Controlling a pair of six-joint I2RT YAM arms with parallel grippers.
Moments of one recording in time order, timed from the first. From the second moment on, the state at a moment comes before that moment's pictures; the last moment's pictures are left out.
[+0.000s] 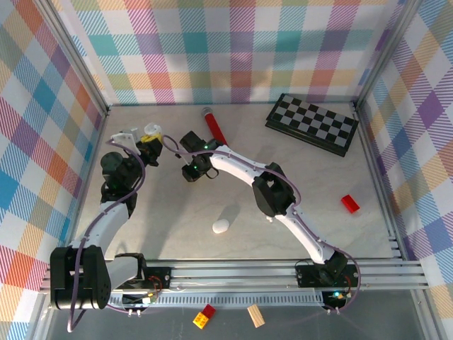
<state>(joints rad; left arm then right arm) 0.03 1.12 0.56 0.59 0.43 -0.35 0.87 2.60 2.35 -0.86 -0.16 0.06</state>
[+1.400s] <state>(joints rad) -0.15 1.22 0.52 0.67 0.47 -0.16 0.75 1.88 1.25 -0.61 -0.14 0.23</state>
